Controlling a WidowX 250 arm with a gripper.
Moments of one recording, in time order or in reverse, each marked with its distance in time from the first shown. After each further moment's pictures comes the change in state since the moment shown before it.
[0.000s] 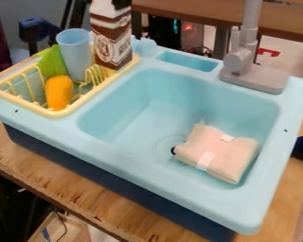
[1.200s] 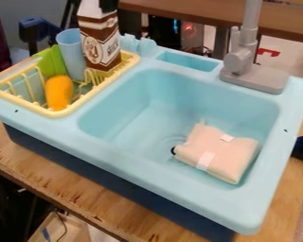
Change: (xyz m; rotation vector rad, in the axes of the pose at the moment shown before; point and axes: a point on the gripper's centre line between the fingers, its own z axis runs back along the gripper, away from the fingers) arm 0.006 0.027 -0.011 0.003 0.071 0.063
